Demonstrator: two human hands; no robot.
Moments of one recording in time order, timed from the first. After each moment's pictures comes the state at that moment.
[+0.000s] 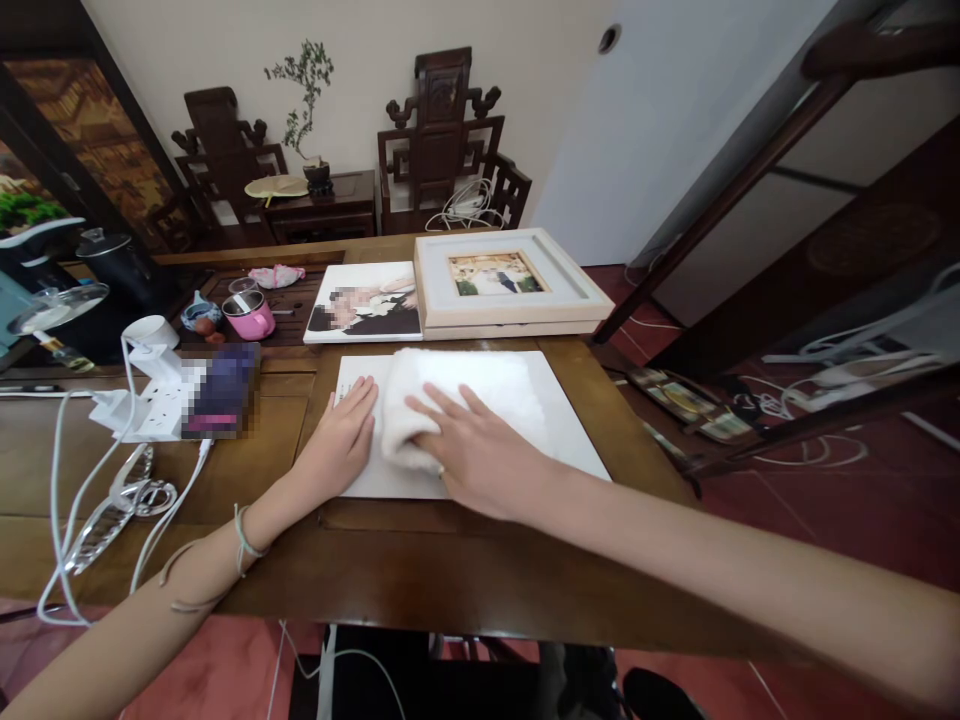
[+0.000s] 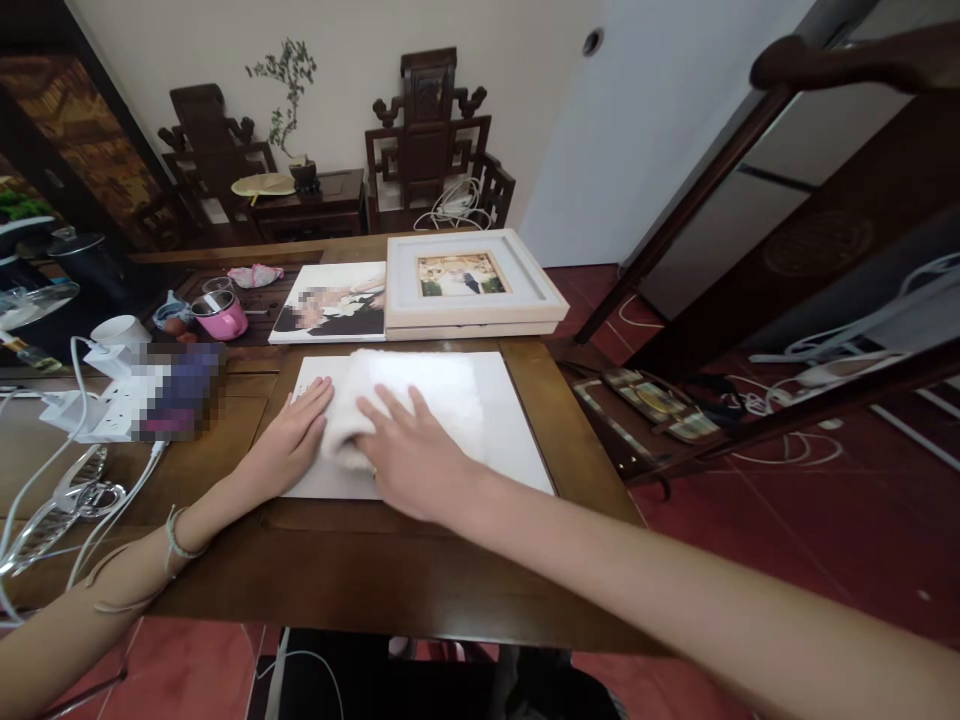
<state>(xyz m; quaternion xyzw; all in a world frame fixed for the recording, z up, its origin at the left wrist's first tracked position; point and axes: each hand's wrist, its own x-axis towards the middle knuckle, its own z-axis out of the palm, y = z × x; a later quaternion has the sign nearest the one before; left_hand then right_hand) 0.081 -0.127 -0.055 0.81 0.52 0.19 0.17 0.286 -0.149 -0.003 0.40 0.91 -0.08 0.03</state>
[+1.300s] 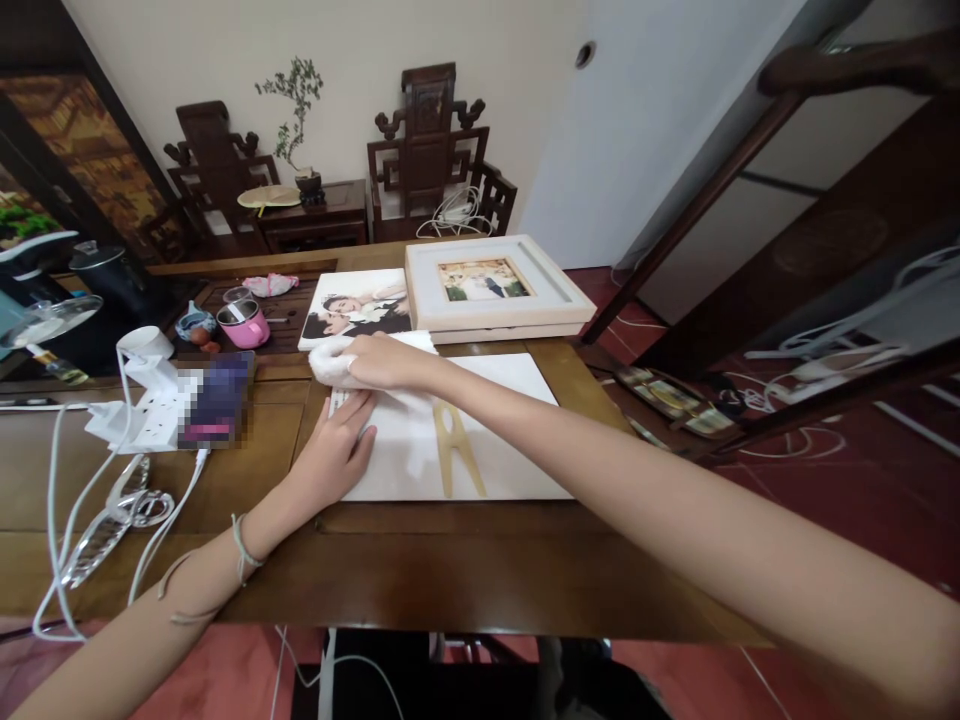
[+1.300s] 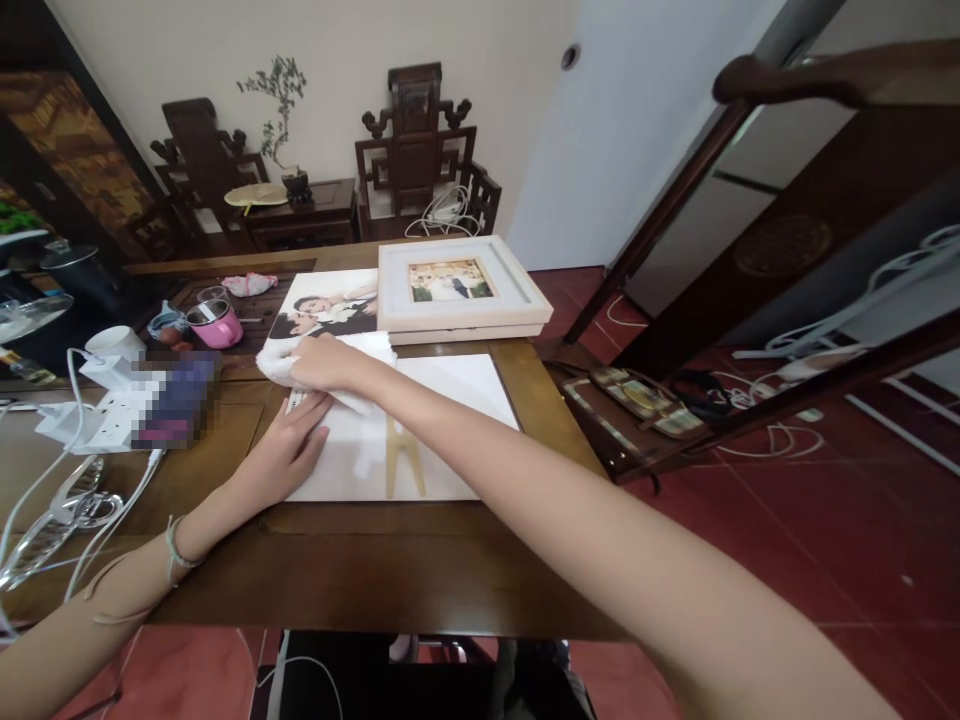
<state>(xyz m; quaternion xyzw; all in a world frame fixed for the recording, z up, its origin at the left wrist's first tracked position) 0.083 -0.131 -0.049 0.85 0.49 0.17 0.10 0.222 -0.051 0.035 0.38 0.89 -0.24 -0.10</state>
